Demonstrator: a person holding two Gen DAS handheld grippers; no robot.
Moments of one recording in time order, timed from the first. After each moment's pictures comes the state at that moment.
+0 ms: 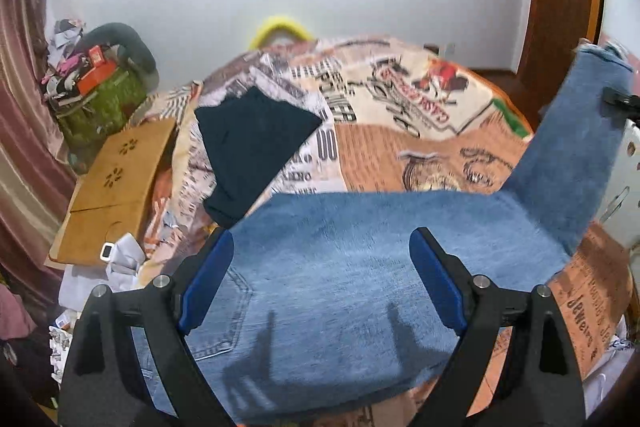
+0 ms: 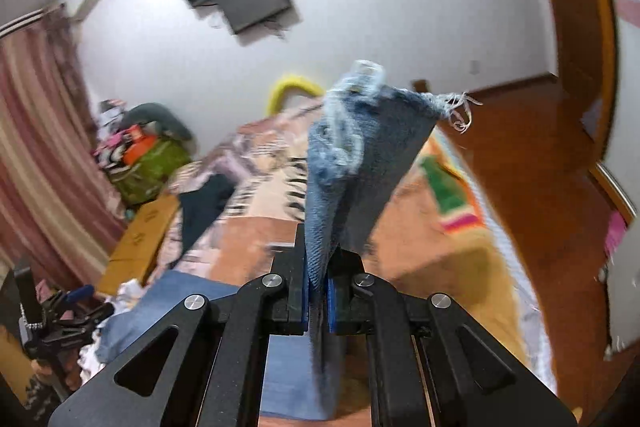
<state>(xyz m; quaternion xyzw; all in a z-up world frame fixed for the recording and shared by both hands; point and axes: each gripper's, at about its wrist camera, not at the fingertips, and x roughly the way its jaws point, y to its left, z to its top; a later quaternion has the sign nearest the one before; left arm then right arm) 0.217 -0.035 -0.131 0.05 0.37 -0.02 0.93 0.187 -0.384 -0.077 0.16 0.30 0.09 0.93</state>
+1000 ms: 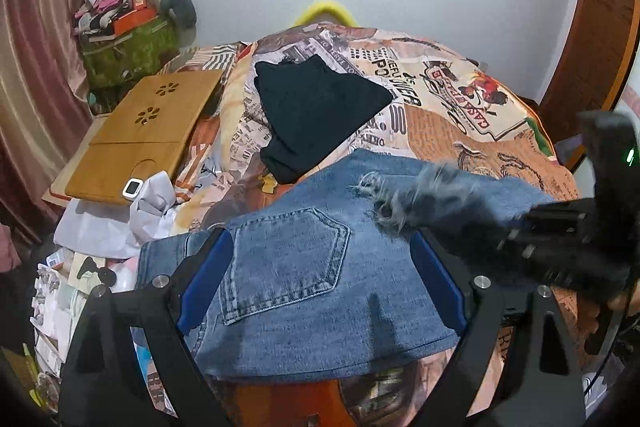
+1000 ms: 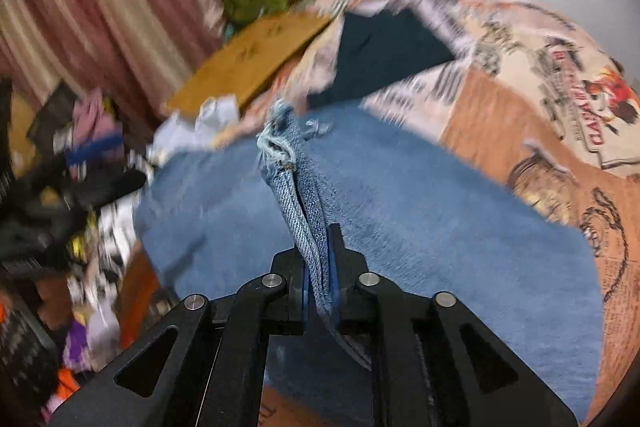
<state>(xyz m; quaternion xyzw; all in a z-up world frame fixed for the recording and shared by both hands) 0.176 0.065 -0.153 -0.04 0.40 0.03 0.92 0.221 -0.104 -0.186 -0.03 0.49 0.32 0.81</state>
